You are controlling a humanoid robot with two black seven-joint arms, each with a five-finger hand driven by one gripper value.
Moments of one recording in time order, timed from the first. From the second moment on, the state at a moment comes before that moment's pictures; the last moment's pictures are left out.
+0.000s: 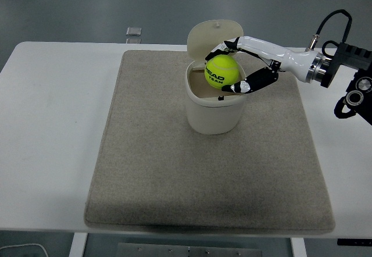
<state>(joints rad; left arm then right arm) 0.05 0.00 -0.28 -0.08 0.18 -0.11 -0.01 0.89 -0.46 0.71 1.23 -1.40 0.33 0.30</state>
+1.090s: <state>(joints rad) 0.05 0.00 -0.28 -0.08 0.18 -0.11 -0.01 0.89 -0.59 0.72 1.02 -0.95 0.60 0.30</state>
